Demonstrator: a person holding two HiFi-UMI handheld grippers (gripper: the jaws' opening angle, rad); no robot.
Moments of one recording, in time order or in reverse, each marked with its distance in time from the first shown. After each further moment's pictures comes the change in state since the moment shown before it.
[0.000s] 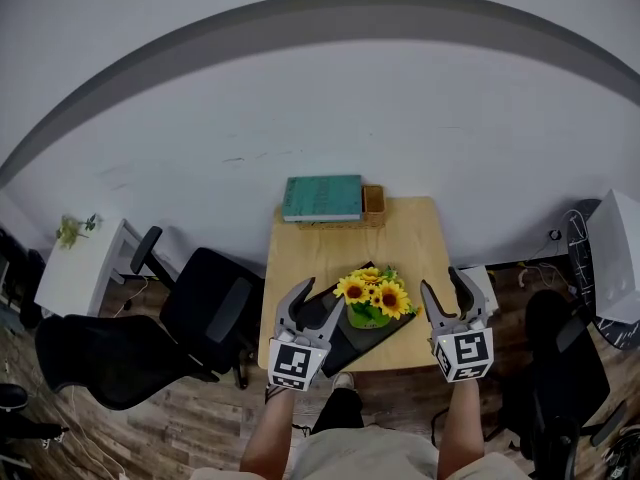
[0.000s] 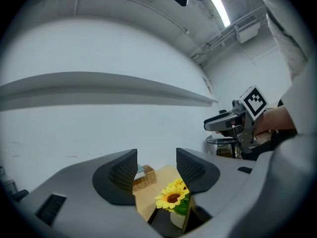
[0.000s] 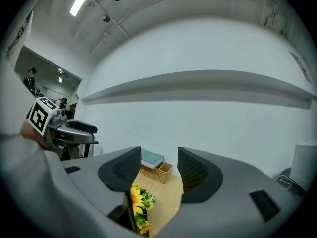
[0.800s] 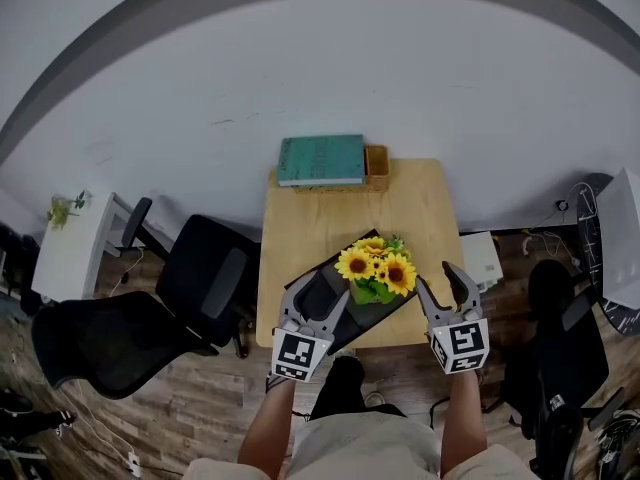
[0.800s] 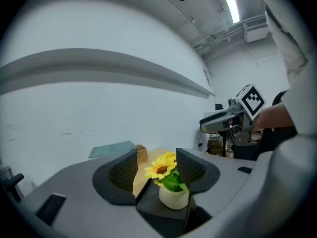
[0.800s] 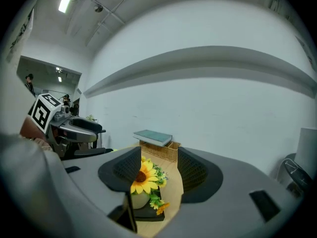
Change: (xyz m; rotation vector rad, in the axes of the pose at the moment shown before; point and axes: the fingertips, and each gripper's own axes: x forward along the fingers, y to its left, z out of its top) left arm 0.002 -0.017 -0.072 -0.057 0.155 -0.074; right arm 0.013 0.028 -0.074 0.043 0.170 0.065
